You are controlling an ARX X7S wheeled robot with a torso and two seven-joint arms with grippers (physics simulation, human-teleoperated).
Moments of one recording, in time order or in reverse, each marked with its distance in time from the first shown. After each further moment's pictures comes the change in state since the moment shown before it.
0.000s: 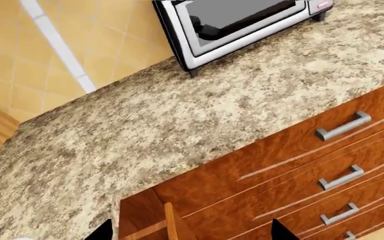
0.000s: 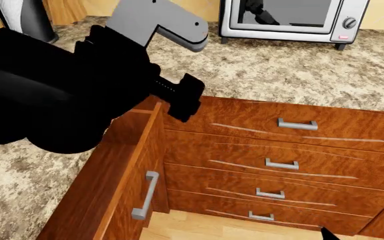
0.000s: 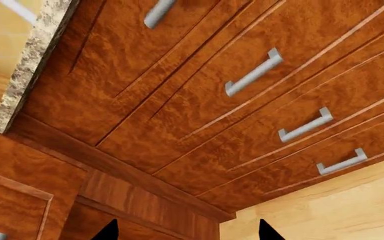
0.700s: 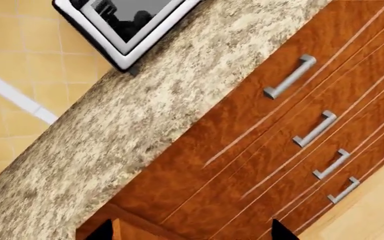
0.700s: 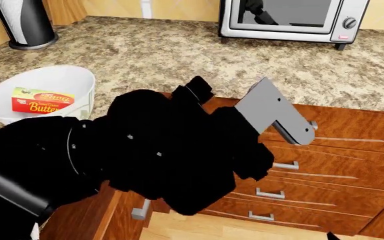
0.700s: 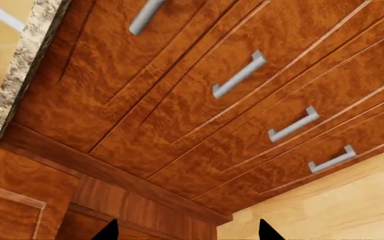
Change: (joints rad) left arm 0.082 0.391 0.272 -0.052 0.144 0.002 -0.149; right arm -0.015 -0.036 0.023 0.105 0.037 0.046 -0.057
